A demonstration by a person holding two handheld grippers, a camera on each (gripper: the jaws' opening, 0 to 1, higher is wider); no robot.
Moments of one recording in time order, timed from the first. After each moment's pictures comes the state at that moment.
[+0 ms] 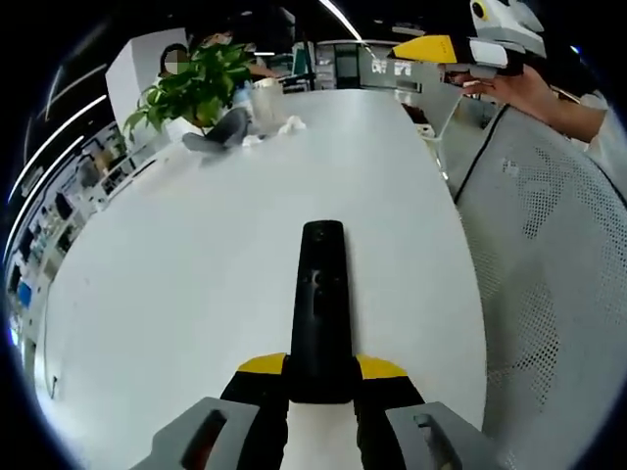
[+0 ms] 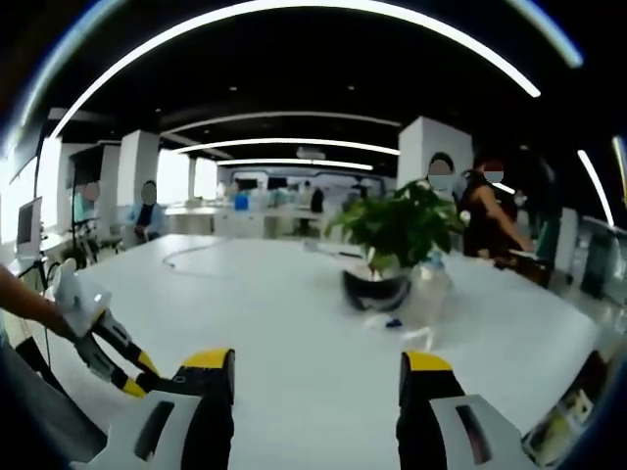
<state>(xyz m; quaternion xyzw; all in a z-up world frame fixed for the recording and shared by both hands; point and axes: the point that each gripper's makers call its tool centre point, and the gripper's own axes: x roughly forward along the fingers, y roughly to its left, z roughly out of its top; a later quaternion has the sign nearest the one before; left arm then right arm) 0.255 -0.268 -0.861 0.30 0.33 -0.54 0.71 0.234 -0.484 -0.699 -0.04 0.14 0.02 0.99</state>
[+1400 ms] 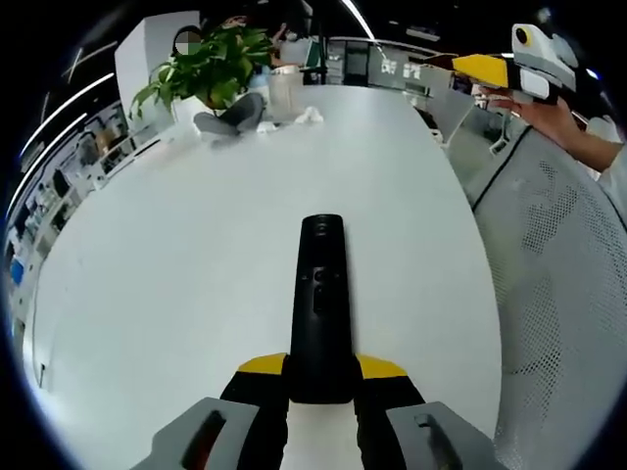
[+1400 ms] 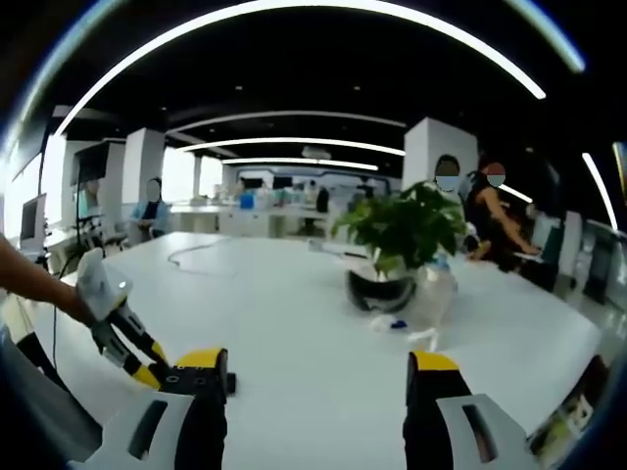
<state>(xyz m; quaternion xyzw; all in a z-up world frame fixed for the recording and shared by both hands) 0.278 -0.266 -0.863 0.27 0.36 -0.54 0.71 0.235 -0.478 -0.700 -0.05 0.14 0.04 0.99</state>
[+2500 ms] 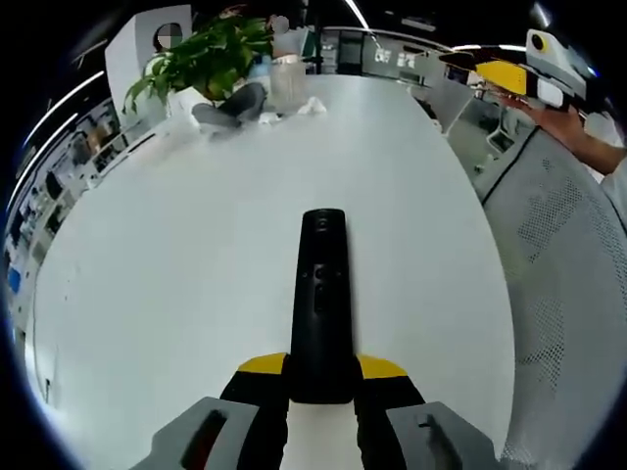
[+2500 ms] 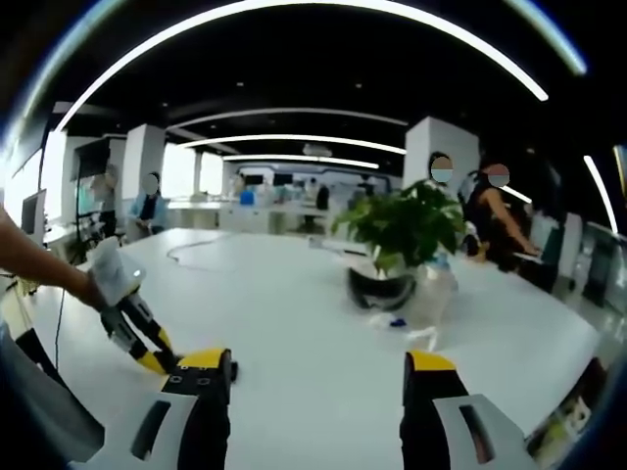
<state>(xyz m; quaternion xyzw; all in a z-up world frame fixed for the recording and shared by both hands) 0.302 -0.262 -0.864 0.29 0.38 -0.54 0.69 0.235 -0.478 -0.702 -0.05 0.15 0.04 0.99</state>
